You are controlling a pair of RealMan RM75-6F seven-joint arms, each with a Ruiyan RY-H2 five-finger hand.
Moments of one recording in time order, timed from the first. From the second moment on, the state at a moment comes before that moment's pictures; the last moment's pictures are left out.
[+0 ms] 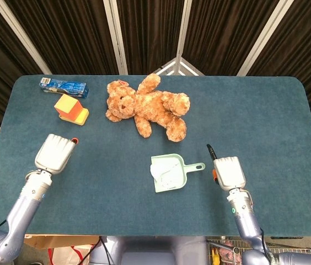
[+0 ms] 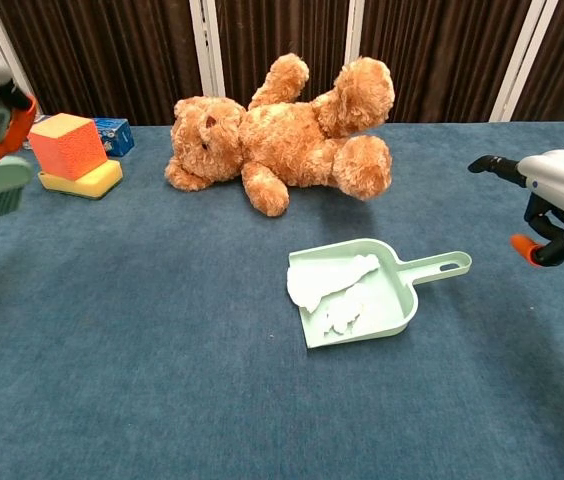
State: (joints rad) left arm -0.66 -1.19 -0.05 -1.88 1.09 1.24 1.00; right arm 0.55 -1.46 0.10 -1.79 -0.98 1.31 -0.80
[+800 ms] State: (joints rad) left arm -0.57 -1.28 -0.04 -1.84 1.24 1.36 0.76; right arm 0.52 -1.42 0.11 -1.77 -1.03 1.33 -0.74
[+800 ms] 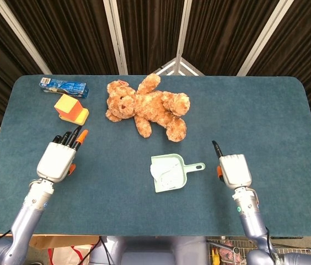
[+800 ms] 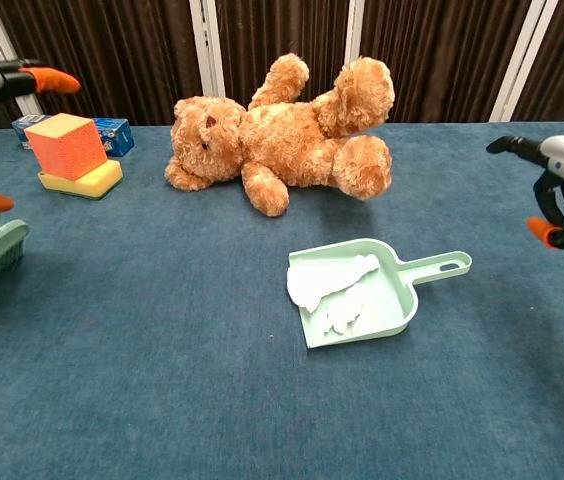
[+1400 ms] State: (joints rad) left arm -0.47 -1.16 -0.09 -1.87 1.28 1.40 0.52; right arm 0.47 -1.33 0.14 -1.71 -1.08 1.34 -0.59
